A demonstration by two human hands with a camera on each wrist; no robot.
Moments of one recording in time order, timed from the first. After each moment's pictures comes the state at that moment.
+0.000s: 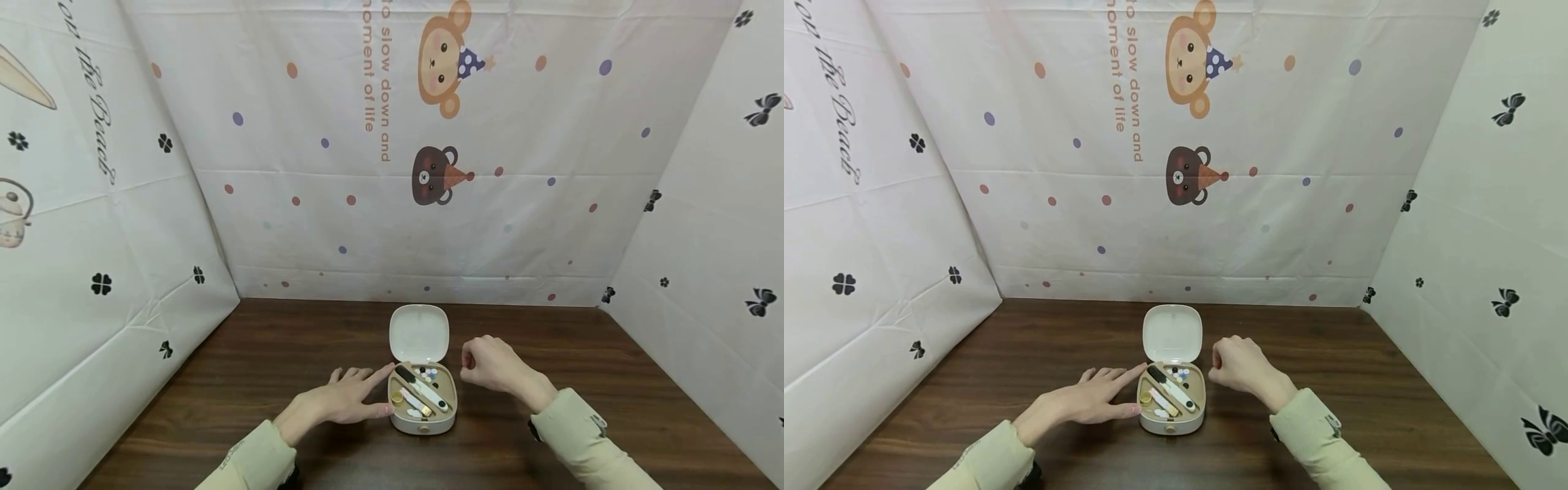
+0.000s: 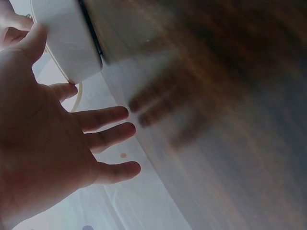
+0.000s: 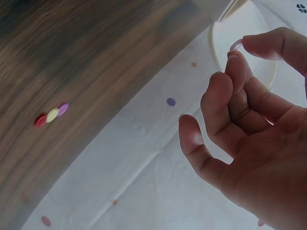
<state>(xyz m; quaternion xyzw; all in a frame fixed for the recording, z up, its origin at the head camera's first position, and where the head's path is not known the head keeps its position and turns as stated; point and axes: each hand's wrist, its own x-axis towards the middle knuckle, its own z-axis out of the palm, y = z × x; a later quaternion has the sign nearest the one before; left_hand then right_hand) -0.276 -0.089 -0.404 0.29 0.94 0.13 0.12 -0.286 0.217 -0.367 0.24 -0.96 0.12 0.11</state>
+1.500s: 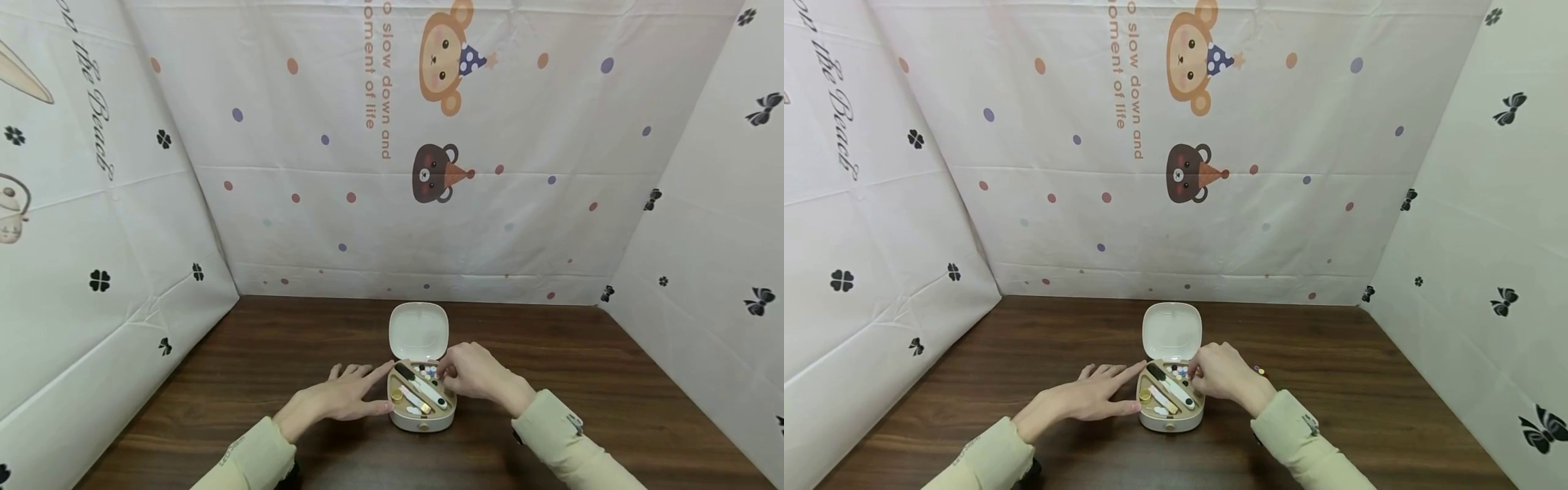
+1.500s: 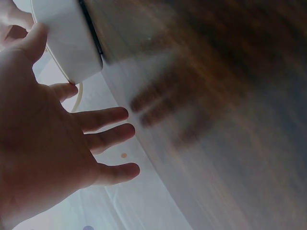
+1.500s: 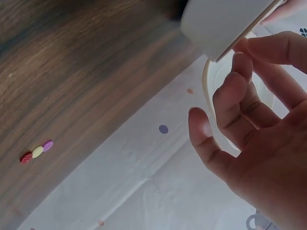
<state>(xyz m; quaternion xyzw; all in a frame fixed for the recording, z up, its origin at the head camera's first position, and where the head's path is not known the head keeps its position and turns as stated) -0.277 -0.089 -0.402 0.29 0.94 0.13 0.12 -0.285 0.188 -0.379 0.33 -0.93 0.11 0.10</state>
